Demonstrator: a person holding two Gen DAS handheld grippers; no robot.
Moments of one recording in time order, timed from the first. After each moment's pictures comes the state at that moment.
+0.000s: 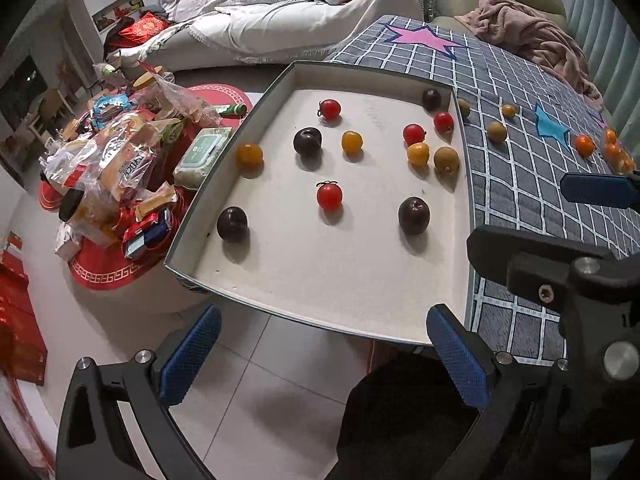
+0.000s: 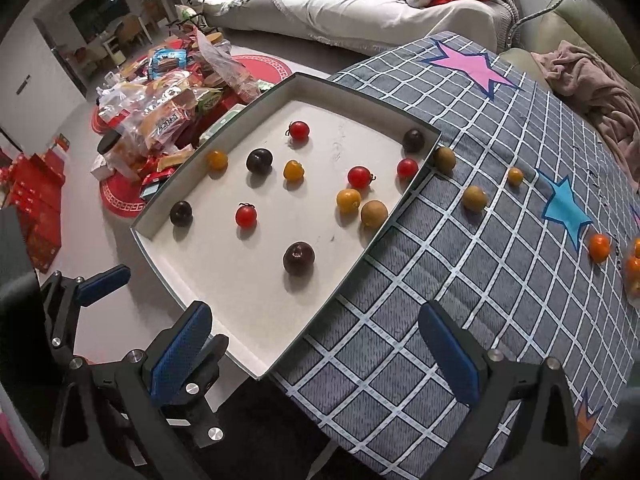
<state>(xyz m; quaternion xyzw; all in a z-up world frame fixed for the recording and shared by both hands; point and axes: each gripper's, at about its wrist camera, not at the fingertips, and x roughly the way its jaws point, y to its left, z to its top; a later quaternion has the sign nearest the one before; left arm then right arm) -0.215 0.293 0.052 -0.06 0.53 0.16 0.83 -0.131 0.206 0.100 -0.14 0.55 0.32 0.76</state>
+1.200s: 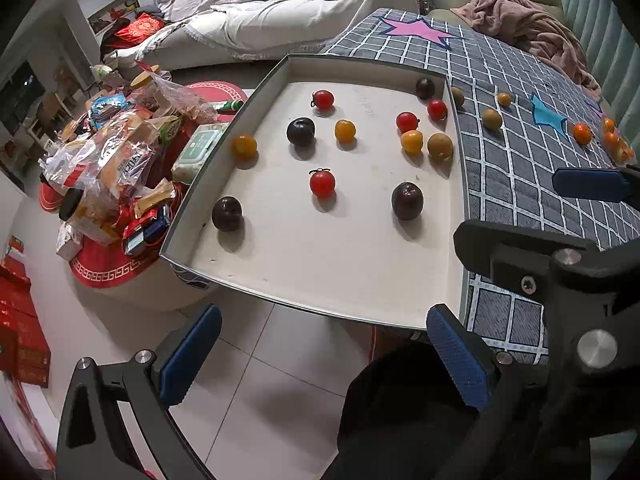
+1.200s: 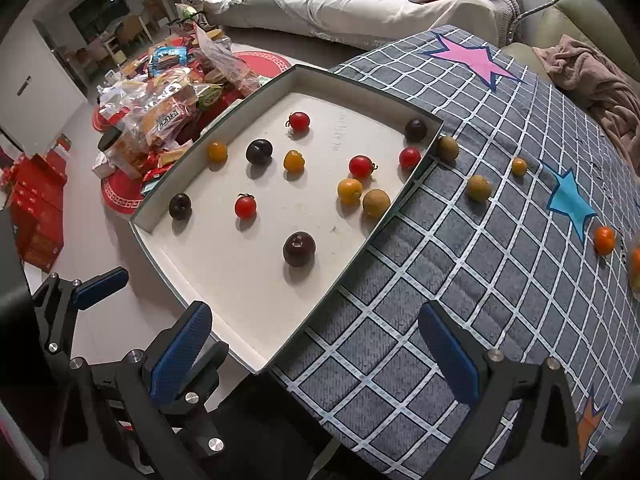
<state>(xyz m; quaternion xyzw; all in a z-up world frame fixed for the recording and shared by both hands) -0.220 0.287 0.049 -0.05 0.54 0.15 0.83 -0.136 0.204 0.094 -0.13 0.55 0.32 0.76</state>
